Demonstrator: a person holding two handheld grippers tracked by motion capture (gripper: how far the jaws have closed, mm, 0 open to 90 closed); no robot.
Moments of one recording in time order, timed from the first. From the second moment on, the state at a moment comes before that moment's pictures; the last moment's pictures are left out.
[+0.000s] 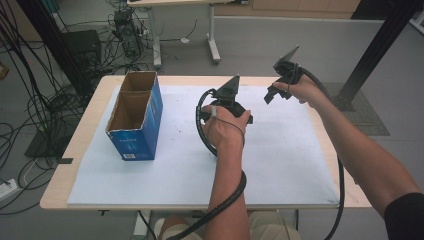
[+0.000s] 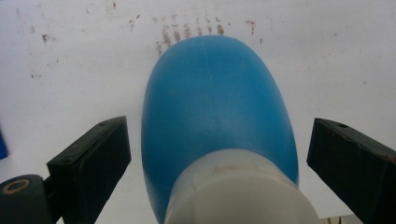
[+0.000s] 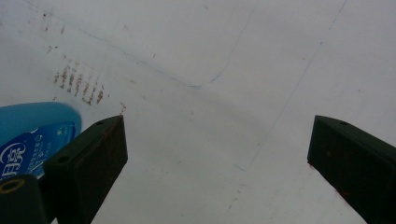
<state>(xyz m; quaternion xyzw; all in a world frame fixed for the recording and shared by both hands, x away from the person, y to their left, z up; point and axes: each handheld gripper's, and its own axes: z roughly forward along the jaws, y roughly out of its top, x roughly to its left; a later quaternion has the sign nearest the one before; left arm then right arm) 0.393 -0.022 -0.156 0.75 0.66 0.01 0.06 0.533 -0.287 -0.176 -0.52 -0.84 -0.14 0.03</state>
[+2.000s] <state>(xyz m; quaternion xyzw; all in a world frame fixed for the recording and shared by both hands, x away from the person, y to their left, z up) 0.393 -0.026 -0.161 0.75 0.66 0.01 0.05 0.534 -0.288 -0.177 -0.52 -0.84 -0.14 0.04</state>
